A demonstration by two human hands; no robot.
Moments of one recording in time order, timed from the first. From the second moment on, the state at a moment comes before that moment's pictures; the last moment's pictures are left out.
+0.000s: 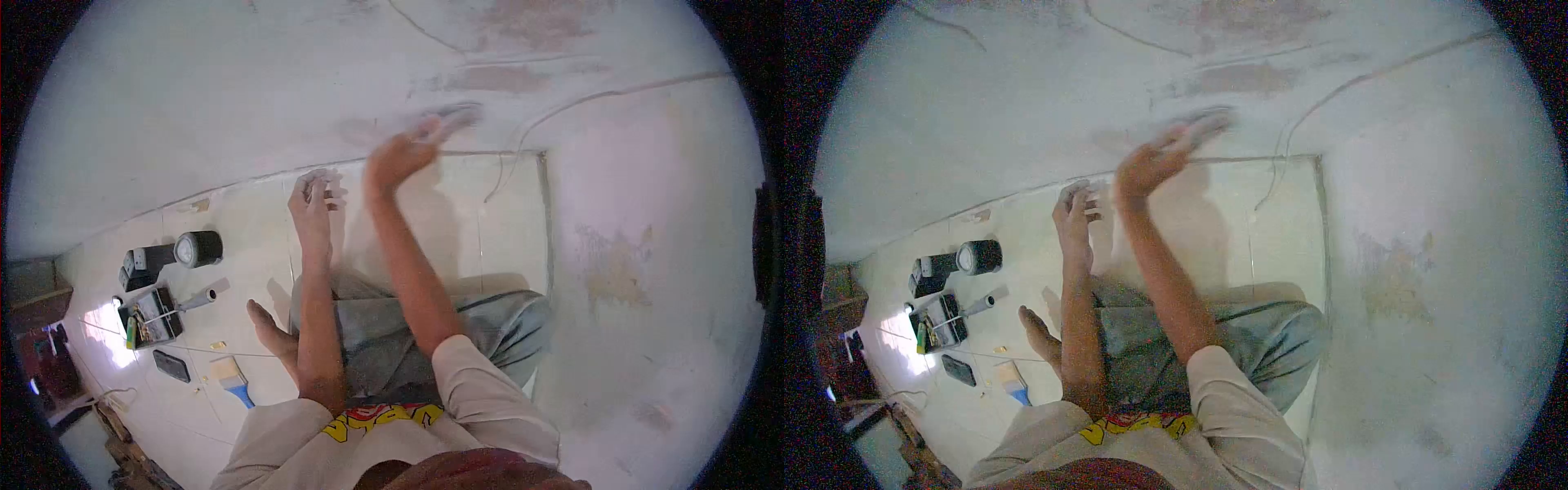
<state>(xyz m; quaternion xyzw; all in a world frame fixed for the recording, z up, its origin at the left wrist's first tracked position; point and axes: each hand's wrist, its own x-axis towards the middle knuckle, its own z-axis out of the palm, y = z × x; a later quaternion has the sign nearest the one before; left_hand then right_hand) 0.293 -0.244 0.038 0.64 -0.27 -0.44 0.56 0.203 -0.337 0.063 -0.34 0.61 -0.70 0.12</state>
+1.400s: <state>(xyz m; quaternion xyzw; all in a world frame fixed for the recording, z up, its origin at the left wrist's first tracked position) 0.306 -0.243 0.041 0.65 -0.23 -0.44 0.58 0.227 -0.334 0.053 -0.35 0.63 -0.69 0.05</state>
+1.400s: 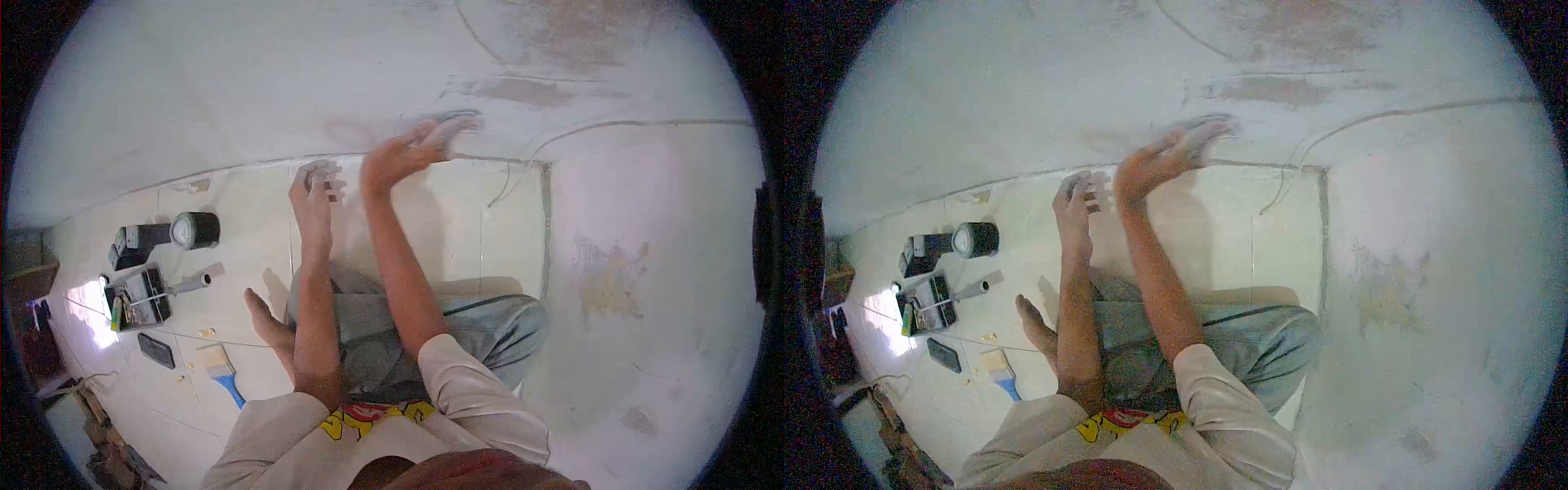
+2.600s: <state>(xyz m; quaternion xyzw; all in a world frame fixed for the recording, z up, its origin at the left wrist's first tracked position) 0.300 -0.240 0.049 0.64 -0.25 -0.45 0.57 0.144 -0.354 0.032 -0.36 0.68 -0.64 0.02</state>
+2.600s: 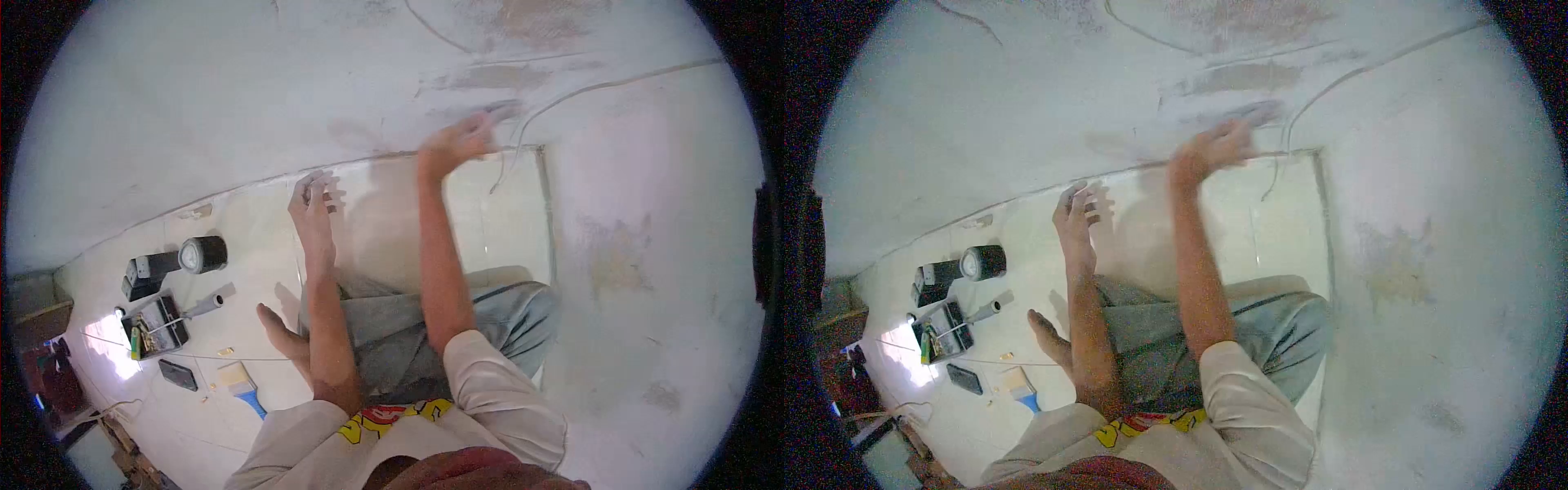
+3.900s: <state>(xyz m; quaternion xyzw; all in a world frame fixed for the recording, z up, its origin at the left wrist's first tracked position) 0.293 -0.244 0.038 0.64 -0.26 -0.45 0.57 0.090 -0.355 0.088 -0.29 0.62 -0.71 0.15</state>
